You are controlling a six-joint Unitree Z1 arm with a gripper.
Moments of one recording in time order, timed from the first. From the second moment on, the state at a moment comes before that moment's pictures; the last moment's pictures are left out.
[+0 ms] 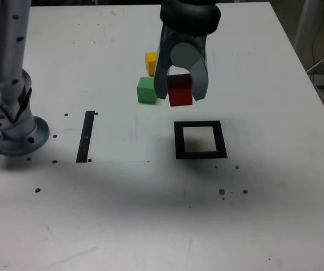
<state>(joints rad) -0.05 1.97 -1.72 1.51 0.03 0.03</state>
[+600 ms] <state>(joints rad) -0.06 2.11 -1.75 1.48 0.02 0.01</state>
